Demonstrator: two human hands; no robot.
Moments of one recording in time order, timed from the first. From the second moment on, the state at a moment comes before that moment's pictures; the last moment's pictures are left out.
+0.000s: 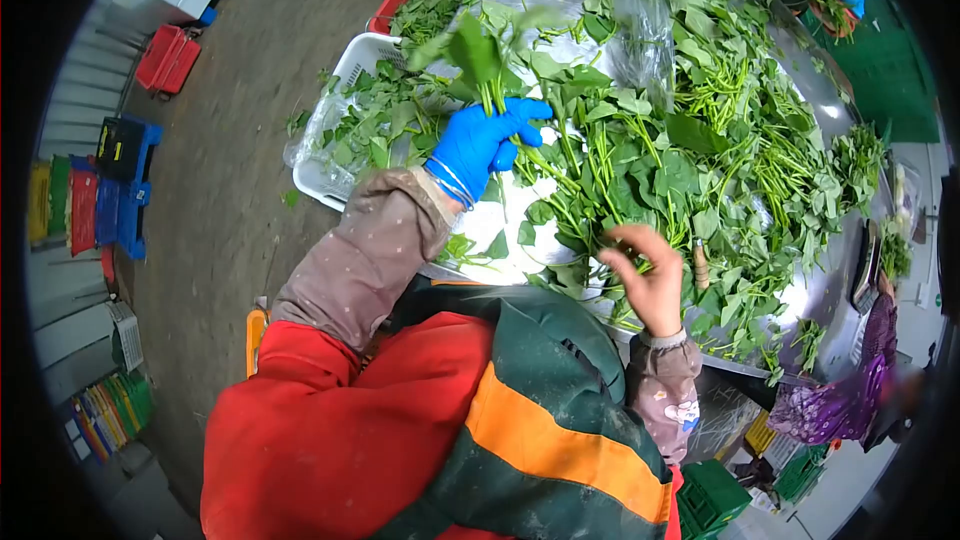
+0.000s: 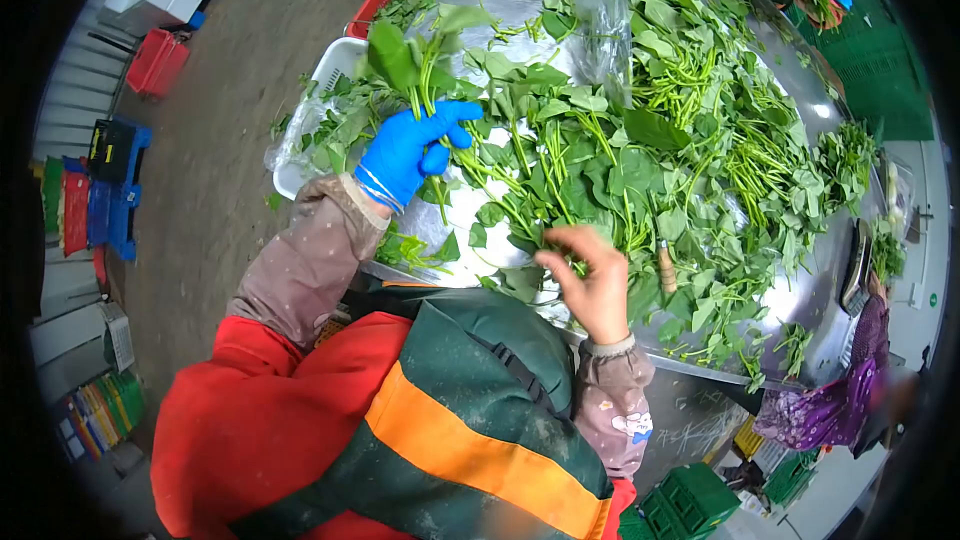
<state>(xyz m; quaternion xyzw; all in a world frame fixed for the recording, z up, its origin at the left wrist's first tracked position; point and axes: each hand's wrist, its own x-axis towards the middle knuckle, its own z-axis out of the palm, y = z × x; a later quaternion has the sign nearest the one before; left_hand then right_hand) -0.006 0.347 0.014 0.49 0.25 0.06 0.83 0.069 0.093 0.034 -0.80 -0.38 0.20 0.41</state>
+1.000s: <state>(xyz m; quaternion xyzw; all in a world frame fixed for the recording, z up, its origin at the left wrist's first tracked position) -0.081 0.309 -0.026 0.11 0.20 -0.04 0.97 0.079 0.151 -0.047 -0.89 -0.38 0.14 0.21</state>
